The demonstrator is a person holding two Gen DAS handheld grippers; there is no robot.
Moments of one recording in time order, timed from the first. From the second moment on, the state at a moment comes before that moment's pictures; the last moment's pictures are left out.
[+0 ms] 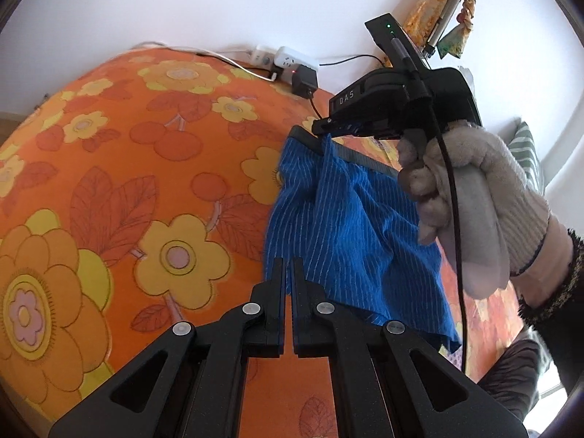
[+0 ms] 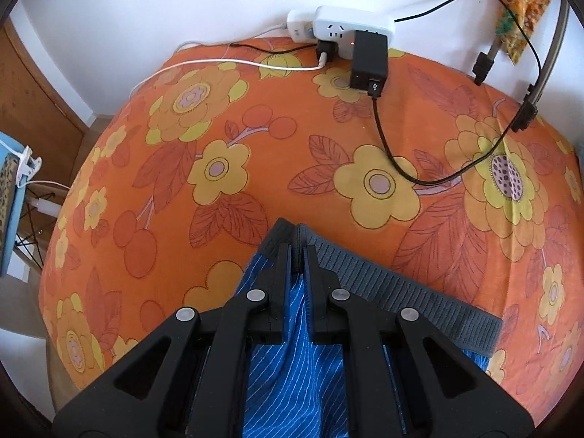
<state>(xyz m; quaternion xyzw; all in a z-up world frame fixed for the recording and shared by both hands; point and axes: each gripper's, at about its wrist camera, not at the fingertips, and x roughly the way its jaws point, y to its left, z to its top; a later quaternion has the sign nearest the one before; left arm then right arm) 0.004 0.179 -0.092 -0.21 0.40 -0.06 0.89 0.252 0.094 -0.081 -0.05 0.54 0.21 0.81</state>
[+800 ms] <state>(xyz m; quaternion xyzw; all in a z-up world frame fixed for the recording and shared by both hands) 0.041 0.134 -0.098 -0.14 0.43 -0.09 0.89 0.256 0.085 -0.081 -0.03 0.55 0.22 0.81</state>
